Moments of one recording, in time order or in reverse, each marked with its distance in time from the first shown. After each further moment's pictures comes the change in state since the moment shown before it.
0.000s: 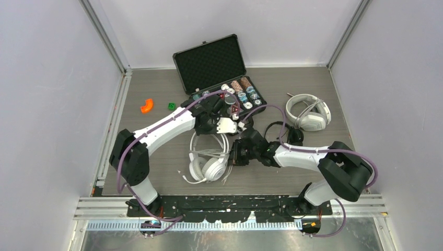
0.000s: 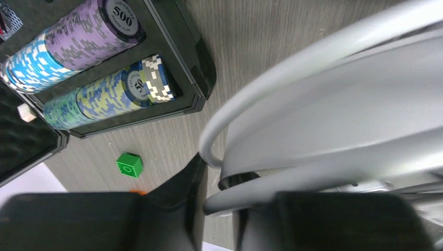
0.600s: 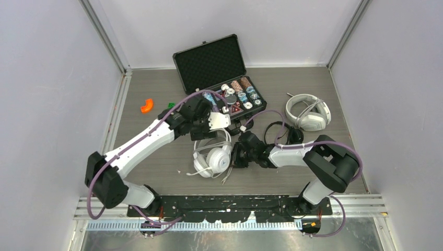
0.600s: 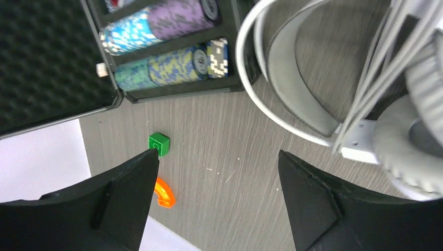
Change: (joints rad) left arm 0.014 -0.257 -0.186 0.200 -0.029 -0.034; right arm 0.009 0.130 -0.058 0.145 0.074 0.109
